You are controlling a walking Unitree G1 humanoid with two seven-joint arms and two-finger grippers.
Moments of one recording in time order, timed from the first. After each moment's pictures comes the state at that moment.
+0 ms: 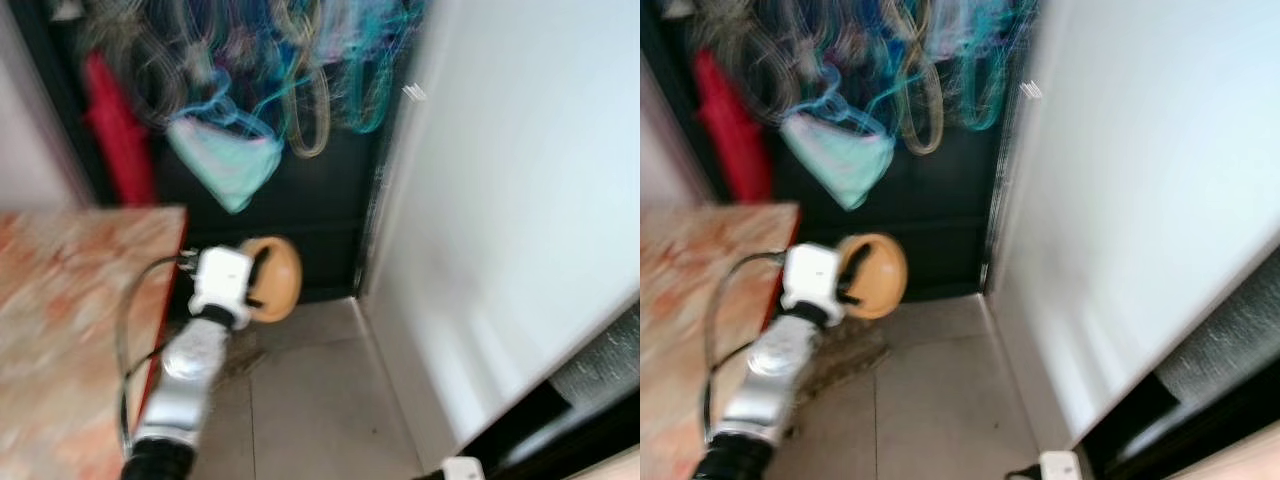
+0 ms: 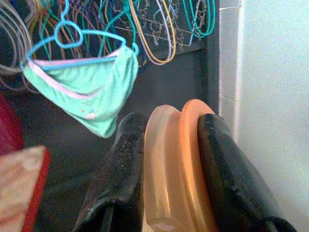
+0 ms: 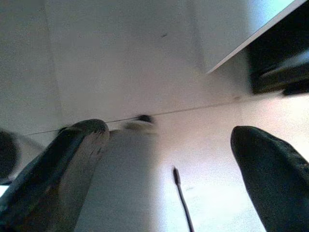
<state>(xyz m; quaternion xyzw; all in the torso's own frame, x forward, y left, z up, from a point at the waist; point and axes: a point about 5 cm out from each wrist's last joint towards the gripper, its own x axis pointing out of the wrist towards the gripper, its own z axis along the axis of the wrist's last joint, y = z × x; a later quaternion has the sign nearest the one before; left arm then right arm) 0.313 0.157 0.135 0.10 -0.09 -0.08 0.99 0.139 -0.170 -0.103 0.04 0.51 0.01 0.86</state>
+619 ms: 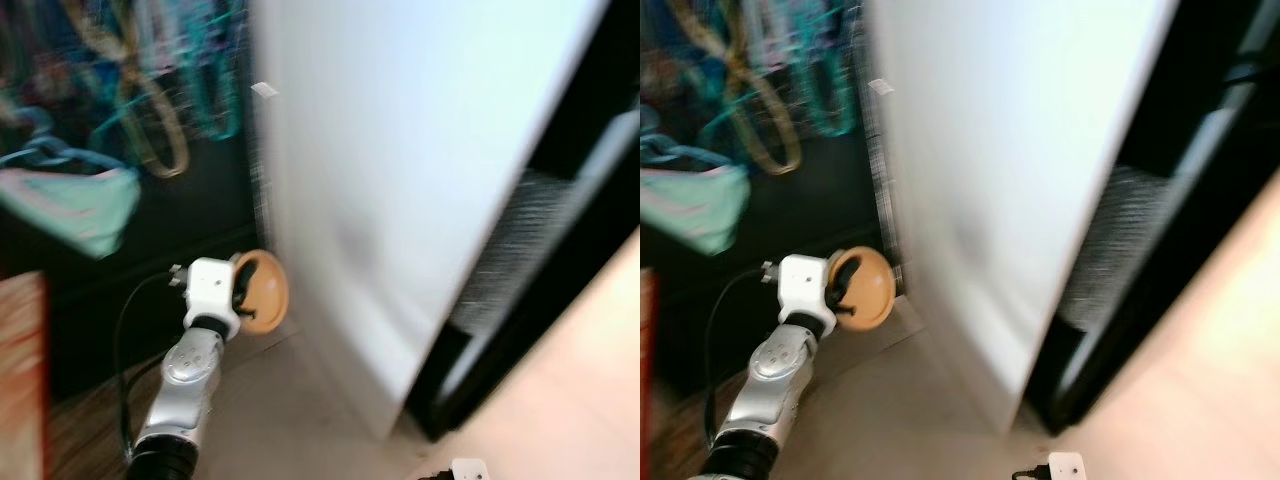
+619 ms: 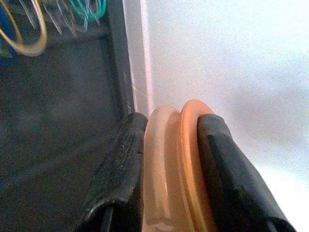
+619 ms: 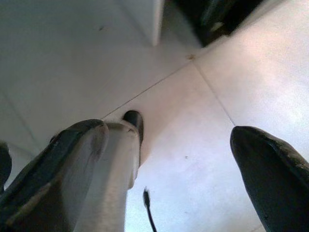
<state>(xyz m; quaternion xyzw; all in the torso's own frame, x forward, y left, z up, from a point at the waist) 0.315 0.182 0.097 0.05 -0.01 -0.02 1.00 0.140 -0.180 -0.102 0.03 0.51 0.00 0.86</state>
